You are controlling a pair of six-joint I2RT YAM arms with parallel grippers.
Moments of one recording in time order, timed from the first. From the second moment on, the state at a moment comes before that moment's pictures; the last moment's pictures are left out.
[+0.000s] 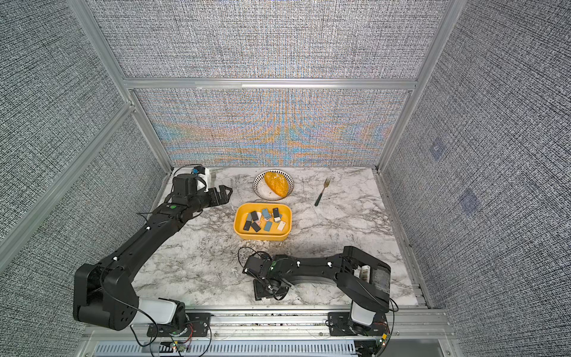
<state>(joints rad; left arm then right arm) -0.24 1.40 1.06 -0.25 0.21 -0.37 1.23 1.72 1.02 -0.64 -0.07 0.99</state>
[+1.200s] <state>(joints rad) -0.24 1.40 1.06 -0.25 0.21 -0.37 1.27 1.84 1.24 -0.92 0.22 0.95</state>
